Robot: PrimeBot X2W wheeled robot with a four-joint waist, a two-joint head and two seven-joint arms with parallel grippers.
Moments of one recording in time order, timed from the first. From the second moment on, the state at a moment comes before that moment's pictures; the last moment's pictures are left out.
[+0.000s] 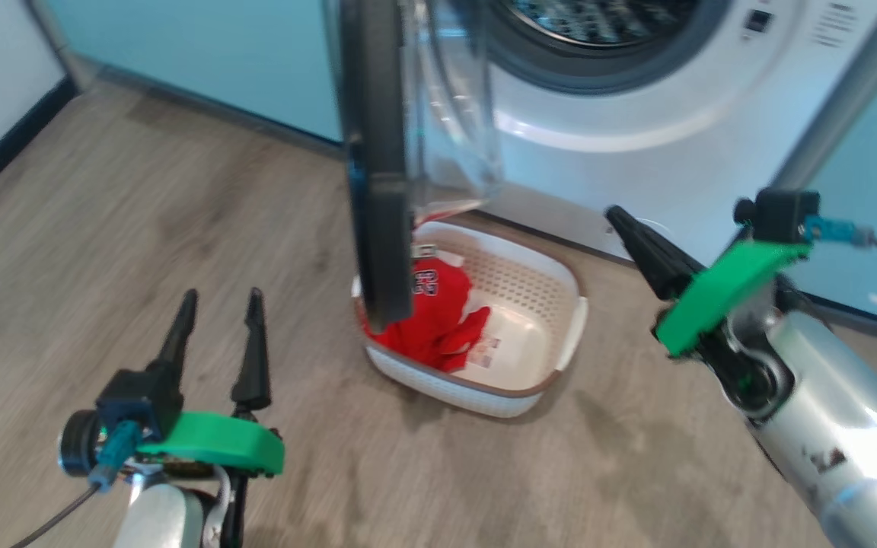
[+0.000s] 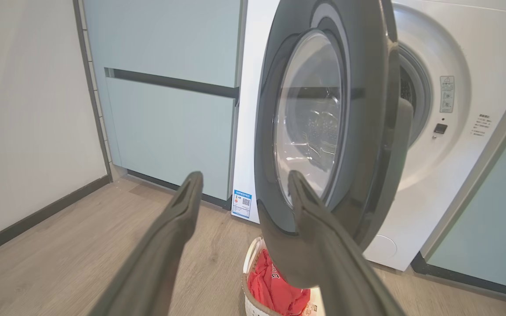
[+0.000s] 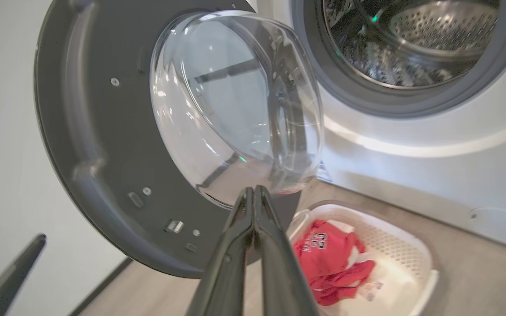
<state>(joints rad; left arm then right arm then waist) -0.06 0.04 -0.10 0.10 -0.20 0.05 -0.26 -0.56 -0.34 0.59 0.49 1.11 0.13 -0.01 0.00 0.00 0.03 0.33</state>
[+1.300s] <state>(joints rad) -0.03 0.04 -0.02 0.14 -0.17 0.00 -0.26 -0.05 -0.06 0.05 0.13 0.31 0.13 -0.26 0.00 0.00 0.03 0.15</state>
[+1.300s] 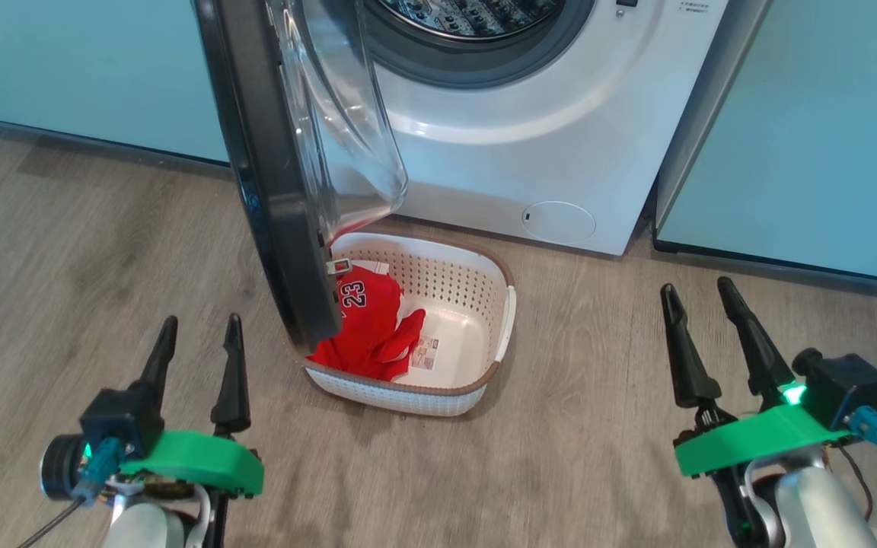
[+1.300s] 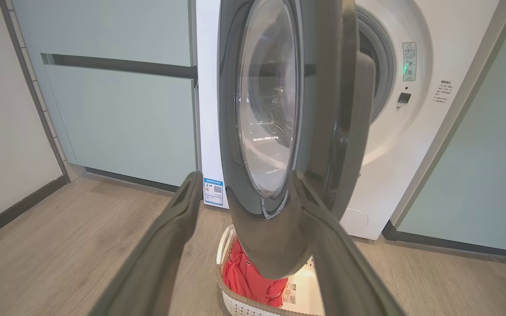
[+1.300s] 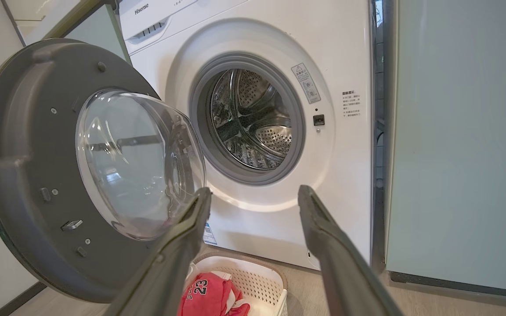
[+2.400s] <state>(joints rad) -0.03 0.04 -0.04 0.12 -0.22 -0.01 -0.26 -0.05 -0.06 0.04 0.14 0.33 0.13 -0.26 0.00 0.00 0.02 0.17</state>
